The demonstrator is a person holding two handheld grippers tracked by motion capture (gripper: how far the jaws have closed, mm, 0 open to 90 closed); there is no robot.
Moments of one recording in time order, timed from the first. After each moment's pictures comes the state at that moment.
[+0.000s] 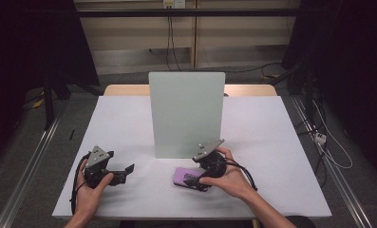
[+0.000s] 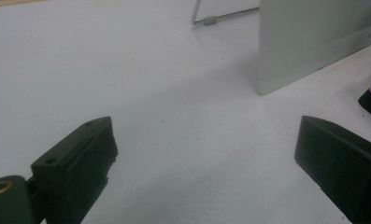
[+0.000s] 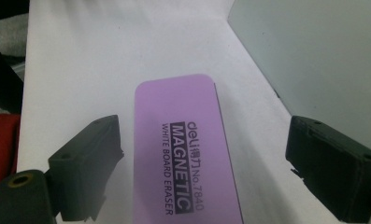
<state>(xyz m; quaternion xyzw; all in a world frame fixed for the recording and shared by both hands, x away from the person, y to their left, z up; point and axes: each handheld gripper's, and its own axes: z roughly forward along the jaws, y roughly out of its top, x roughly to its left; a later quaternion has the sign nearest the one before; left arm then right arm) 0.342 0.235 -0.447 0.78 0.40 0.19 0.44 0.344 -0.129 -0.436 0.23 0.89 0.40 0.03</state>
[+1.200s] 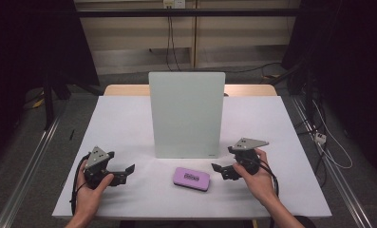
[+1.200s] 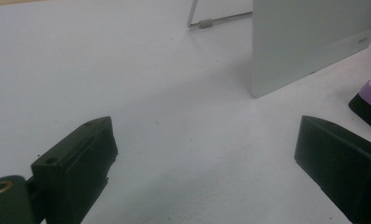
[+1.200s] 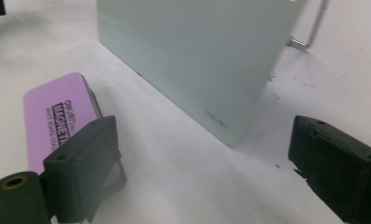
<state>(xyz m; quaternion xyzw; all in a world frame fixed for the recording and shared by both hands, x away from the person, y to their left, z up) 0.340 0.234 -0.445 0.78 0.40 0.18 0.45 0.329 -0.217 -0.435 0.40 0.80 0.43 0.14</state>
